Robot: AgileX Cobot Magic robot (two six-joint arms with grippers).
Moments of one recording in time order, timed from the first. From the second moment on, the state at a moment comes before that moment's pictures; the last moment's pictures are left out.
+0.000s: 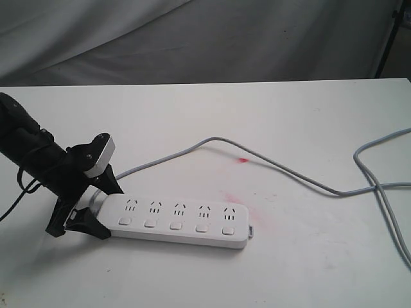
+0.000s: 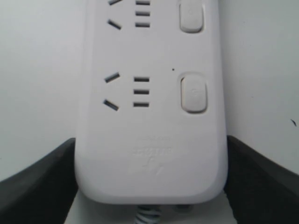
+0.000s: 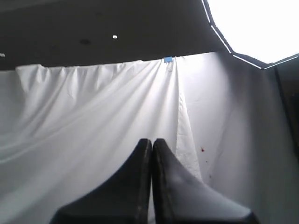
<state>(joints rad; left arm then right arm) -0.08 2.07 -1.12 -0.75 0.97 2.09 -0.15 0.01 0.00 0.00 -0.50 0.11</state>
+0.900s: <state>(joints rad) -0.08 2.07 -1.12 -0.75 0.97 2.09 -0.15 0.23 -0.39 -0.16 -0.28 0.53</state>
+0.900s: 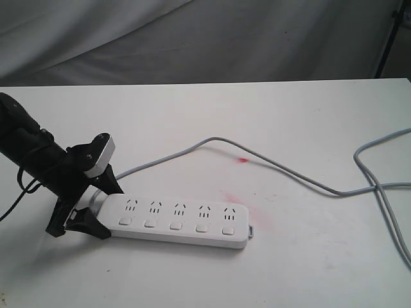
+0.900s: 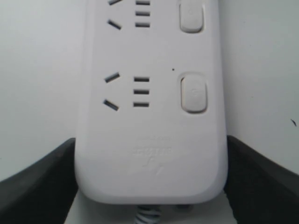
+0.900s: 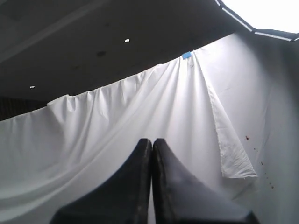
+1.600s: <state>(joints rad) -0.08 2.07 -1.12 -0.75 0.97 2.09 -0.15 0.87 -0.99 -1.49 -0.38 1.44</state>
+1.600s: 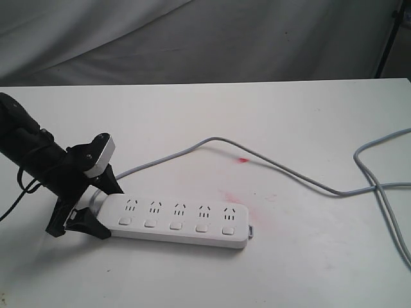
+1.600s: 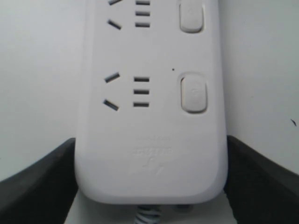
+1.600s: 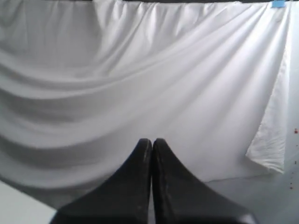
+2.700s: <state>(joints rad) -0.08 2.07 -1.12 -0.75 0.97 2.09 -0.15 1.43 -1.16 -1.08 0.25 0.54</state>
